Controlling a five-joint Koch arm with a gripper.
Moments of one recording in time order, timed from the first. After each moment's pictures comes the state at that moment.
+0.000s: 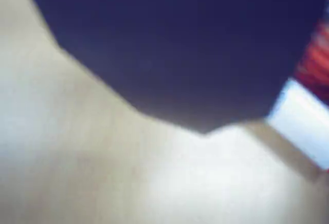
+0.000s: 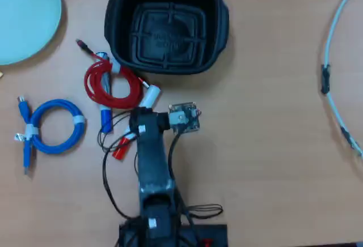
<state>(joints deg) 81.2 101.4 112.7 63.6 -70.5</state>
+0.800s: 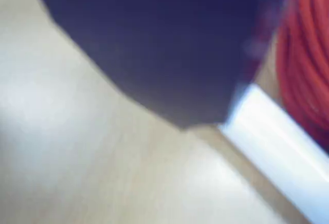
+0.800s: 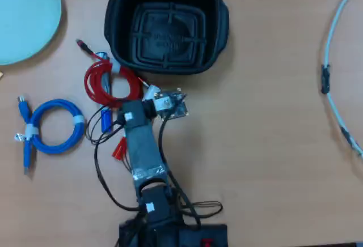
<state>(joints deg) 72.8 93.6 100.1 75.9 -58.0</state>
